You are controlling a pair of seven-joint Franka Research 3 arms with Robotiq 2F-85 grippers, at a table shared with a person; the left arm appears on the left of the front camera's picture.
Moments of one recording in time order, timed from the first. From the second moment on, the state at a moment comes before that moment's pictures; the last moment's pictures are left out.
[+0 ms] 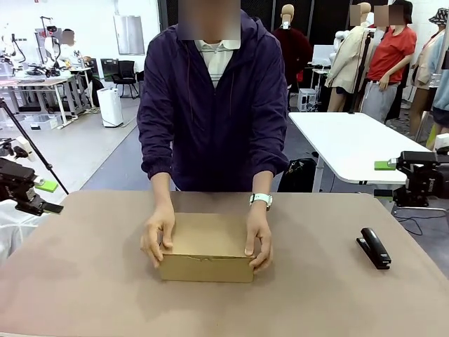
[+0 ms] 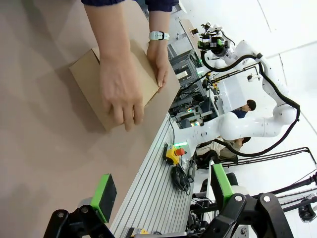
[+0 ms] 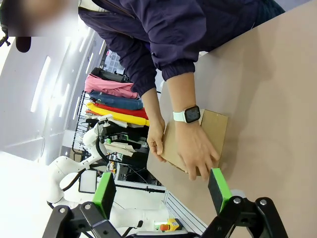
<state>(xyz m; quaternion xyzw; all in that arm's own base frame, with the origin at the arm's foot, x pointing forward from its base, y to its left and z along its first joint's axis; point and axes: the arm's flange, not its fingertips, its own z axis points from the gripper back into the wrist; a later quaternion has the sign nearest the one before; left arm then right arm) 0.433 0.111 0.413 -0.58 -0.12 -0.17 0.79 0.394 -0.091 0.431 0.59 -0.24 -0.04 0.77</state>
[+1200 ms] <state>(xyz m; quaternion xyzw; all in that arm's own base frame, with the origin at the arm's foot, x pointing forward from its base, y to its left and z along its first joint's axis) 0.433 0.111 0.413 -0.58 -0.12 -0.17 0.79 0.394 -0.091 0.431 0.59 -0.24 -0.04 0.77</state>
